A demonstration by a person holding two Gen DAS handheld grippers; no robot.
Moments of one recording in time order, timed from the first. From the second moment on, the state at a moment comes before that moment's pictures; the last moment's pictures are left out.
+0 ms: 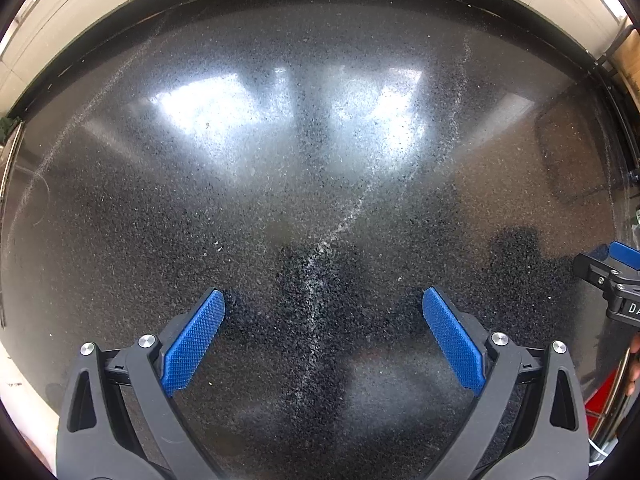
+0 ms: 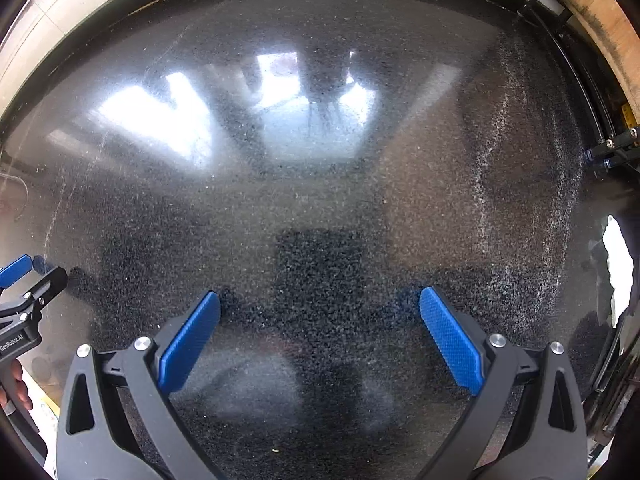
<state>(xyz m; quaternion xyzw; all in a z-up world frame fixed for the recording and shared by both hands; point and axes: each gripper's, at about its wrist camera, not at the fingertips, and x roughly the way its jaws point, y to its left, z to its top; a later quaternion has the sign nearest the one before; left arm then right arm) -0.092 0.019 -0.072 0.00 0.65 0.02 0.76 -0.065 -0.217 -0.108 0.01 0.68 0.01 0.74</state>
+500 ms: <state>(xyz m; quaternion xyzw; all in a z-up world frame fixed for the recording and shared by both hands) -0.097 0.019 -0.073 -0.02 0.63 0.05 0.78 -0.063 -0.217 -0.107 0.01 0.67 0.01 0.74</state>
